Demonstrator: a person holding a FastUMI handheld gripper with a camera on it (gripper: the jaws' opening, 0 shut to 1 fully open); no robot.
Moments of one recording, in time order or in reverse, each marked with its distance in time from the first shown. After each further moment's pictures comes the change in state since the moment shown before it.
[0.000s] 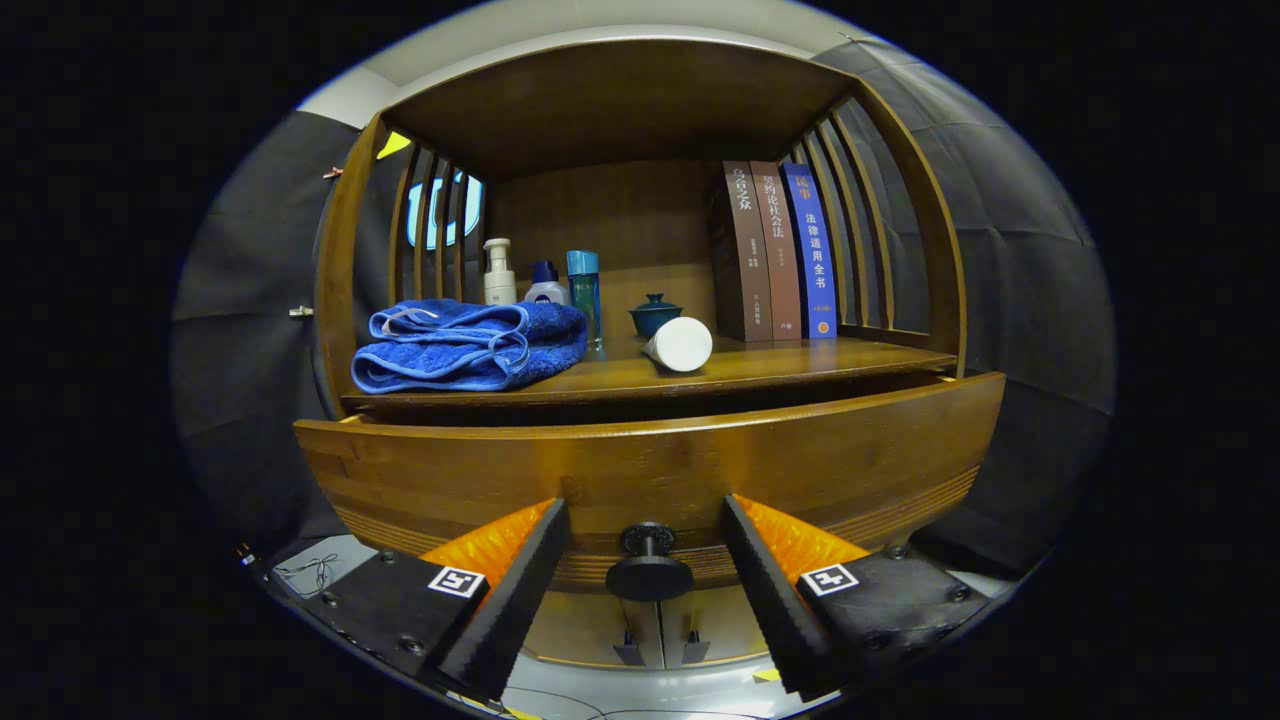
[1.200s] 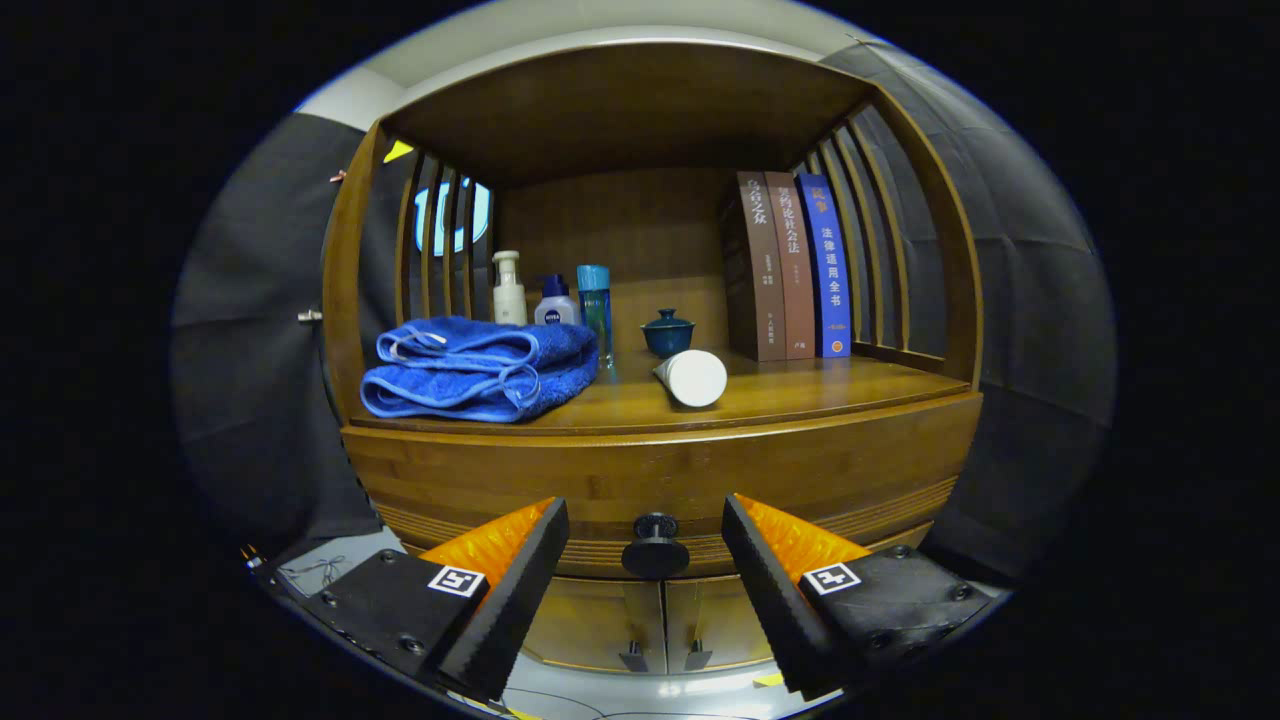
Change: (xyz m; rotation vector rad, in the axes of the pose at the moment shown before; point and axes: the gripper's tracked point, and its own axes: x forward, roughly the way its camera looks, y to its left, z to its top) arm -0.022 0.002 0.028 0.035 -0.003 0.035
